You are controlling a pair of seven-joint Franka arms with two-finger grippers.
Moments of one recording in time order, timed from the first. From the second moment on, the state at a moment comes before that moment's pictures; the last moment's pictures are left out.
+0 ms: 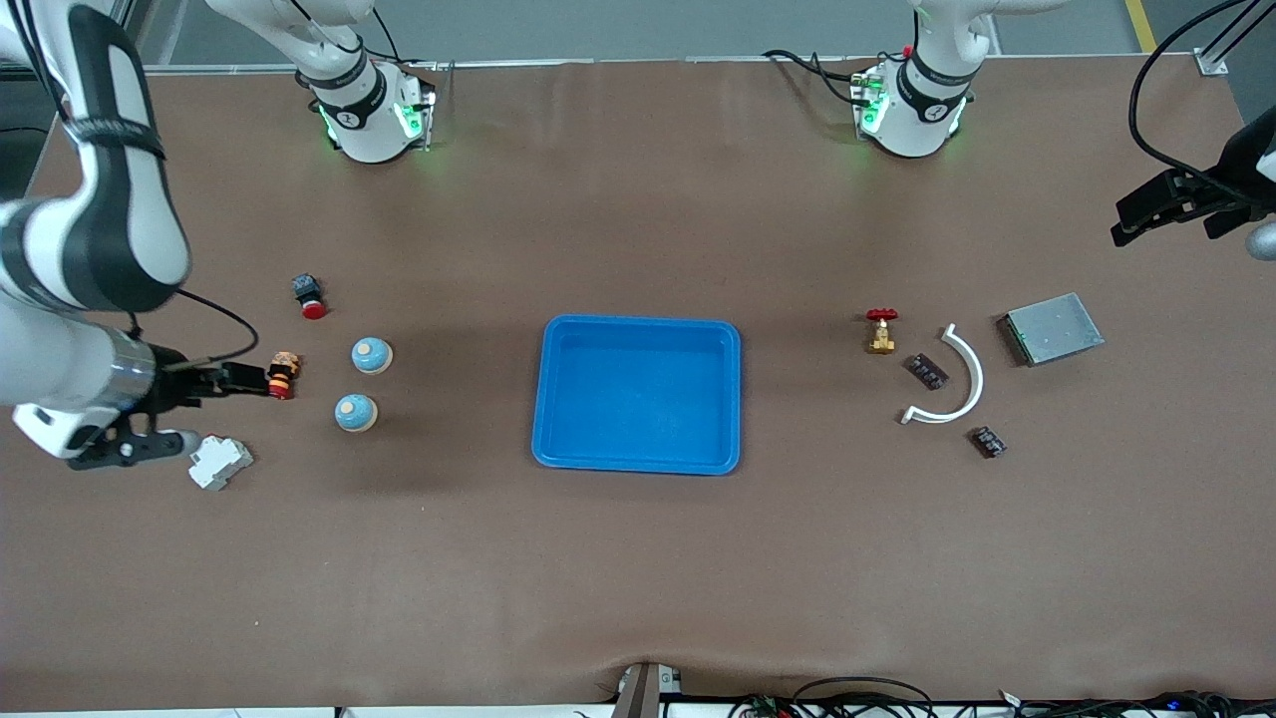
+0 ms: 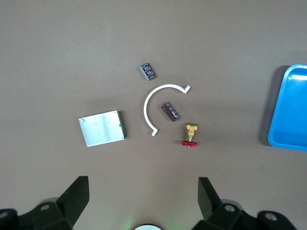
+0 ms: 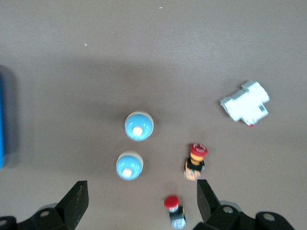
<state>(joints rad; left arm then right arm) -0.03 -0.04 0.01 -1.56 0.02 1.48 -0.08 -0.08 0.34 0.09 -1.49 0.01 1.67 -0.13</state>
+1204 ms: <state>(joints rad) -0.03 -0.03 0.01 -1.53 0.02 1.48 -0.08 -0.01 0.03 -0.03 -1.43 0.02 1.46 -0.02</state>
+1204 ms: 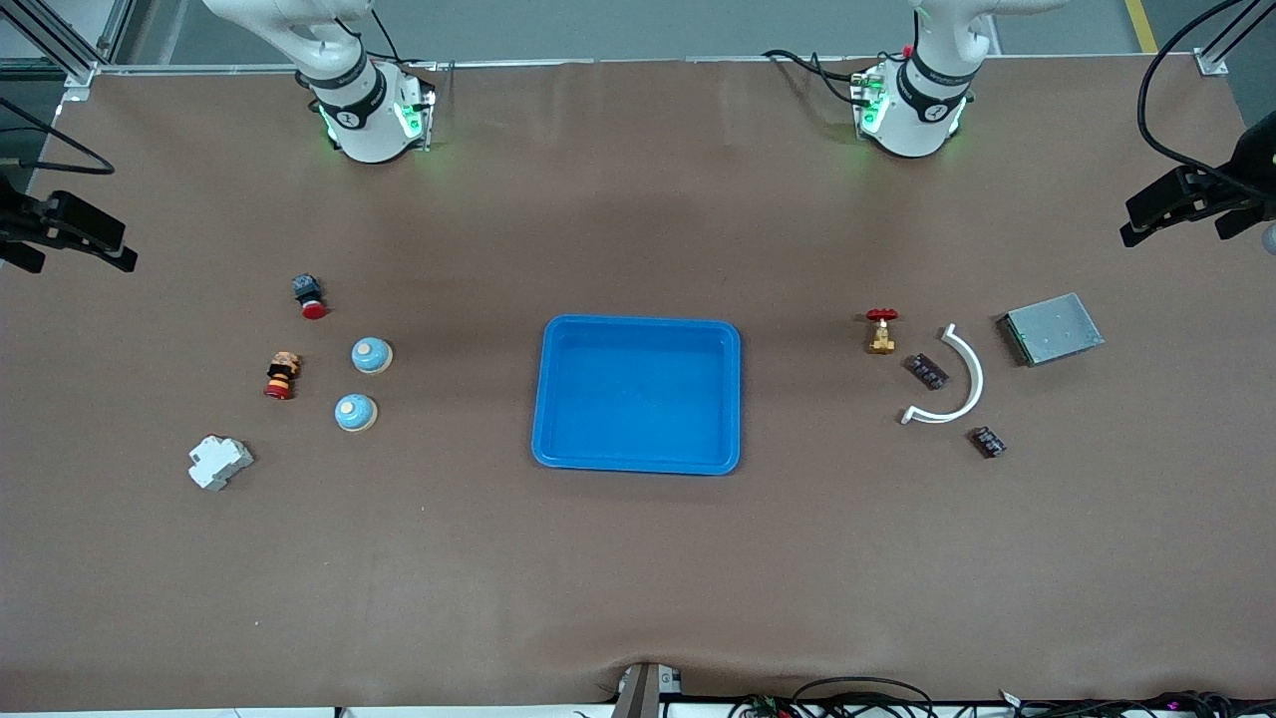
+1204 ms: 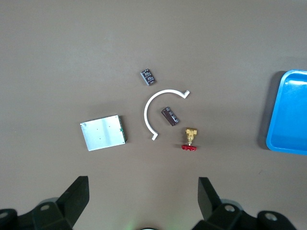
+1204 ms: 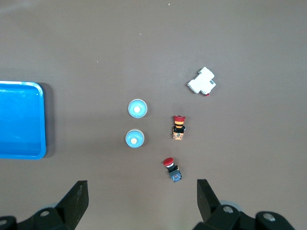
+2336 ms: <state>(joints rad) -0.03 -0.03 0.00 -1.53 0.02 1.47 -0.08 -0.02 0.03 -0.02 -1.44 0.02 1.53 -0.01</state>
